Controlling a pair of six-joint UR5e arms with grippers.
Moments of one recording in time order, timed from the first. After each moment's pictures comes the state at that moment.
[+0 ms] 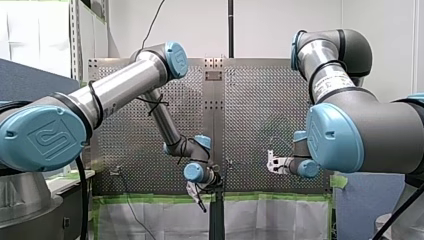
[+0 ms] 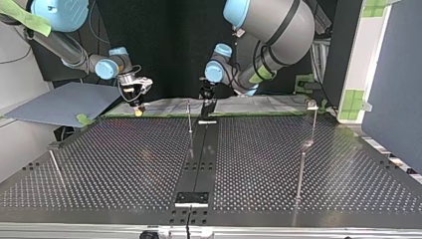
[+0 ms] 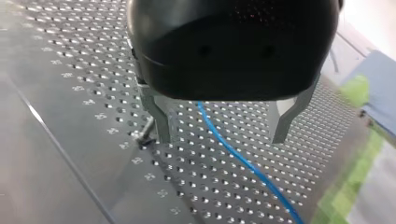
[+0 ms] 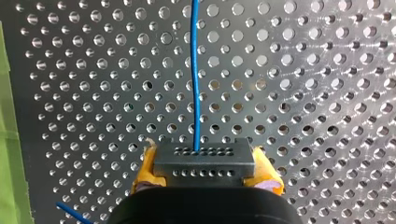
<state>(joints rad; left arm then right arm) -0.54 -2.58 -1.51 -2.50 -1.71 -2.42 1.74 -0.63 1.63 -0.88 1.18 1.57</state>
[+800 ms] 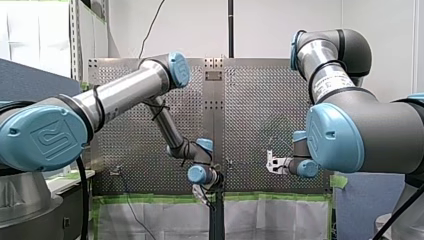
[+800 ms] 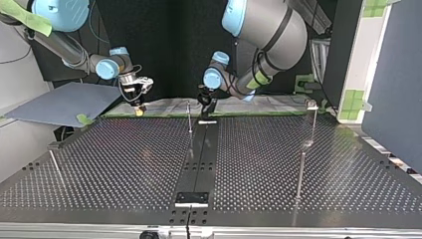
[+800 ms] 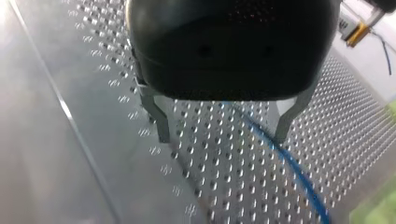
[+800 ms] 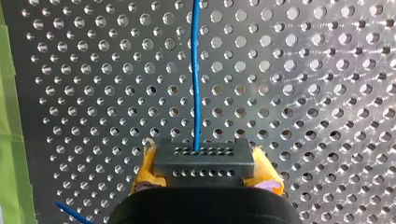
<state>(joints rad) -0.52 -2.67 -1.38 -2.51 -1.69 -2.57 1.74 -0.63 1.63 -0.88 1.18 1.57</state>
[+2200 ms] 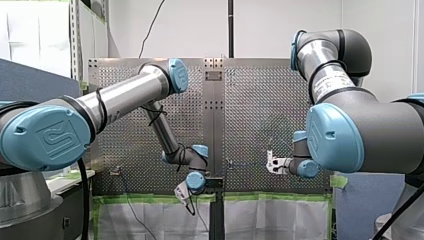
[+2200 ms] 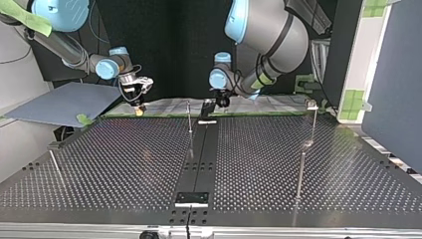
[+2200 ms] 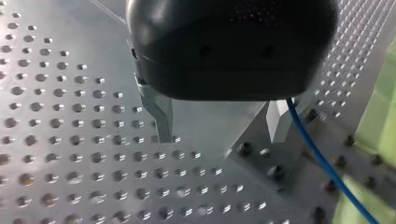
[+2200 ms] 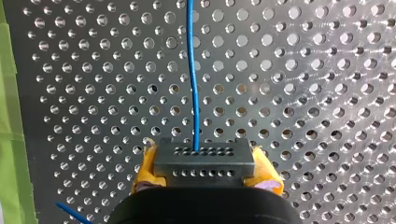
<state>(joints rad) -0.49 -2.70 -1.40 -2.47 -2.03 -2.30 1.74 -0.63 1.63 -0.88 1.18 1.57</state>
